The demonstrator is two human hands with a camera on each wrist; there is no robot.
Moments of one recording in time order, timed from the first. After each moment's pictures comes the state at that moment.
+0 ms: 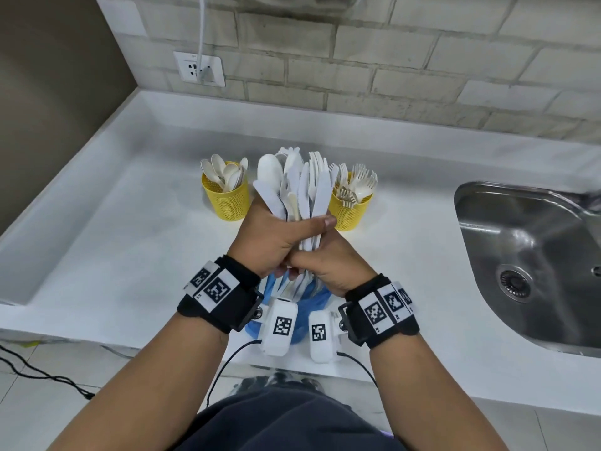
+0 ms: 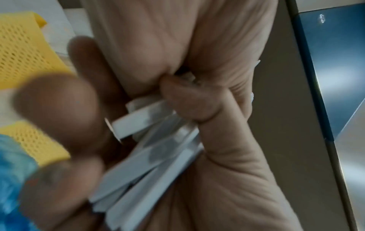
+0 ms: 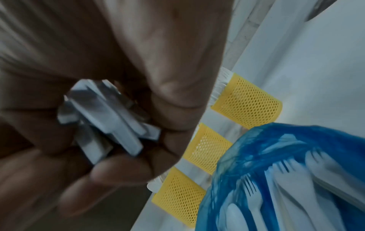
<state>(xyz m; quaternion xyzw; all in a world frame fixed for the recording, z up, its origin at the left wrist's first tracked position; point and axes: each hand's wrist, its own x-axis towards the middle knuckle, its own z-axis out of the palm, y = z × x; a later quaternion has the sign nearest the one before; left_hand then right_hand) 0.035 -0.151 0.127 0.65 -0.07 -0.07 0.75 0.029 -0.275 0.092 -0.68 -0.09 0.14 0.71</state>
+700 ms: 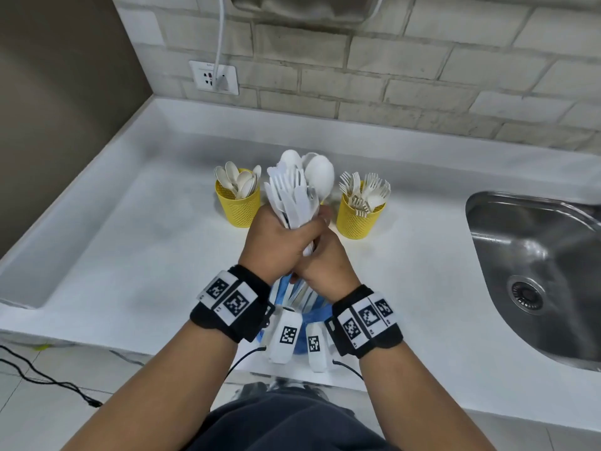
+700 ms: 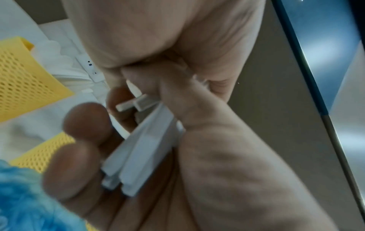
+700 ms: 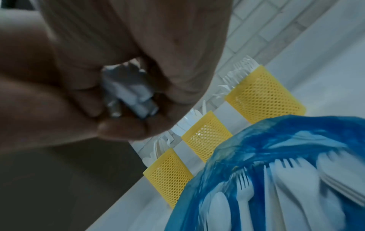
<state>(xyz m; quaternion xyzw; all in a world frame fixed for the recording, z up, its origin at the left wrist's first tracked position) 0.048 -0.141 0.116 0.72 -0.03 0.03 0.70 0.042 -0.243 0.072 -0.77 -0.02 0.04 0.64</state>
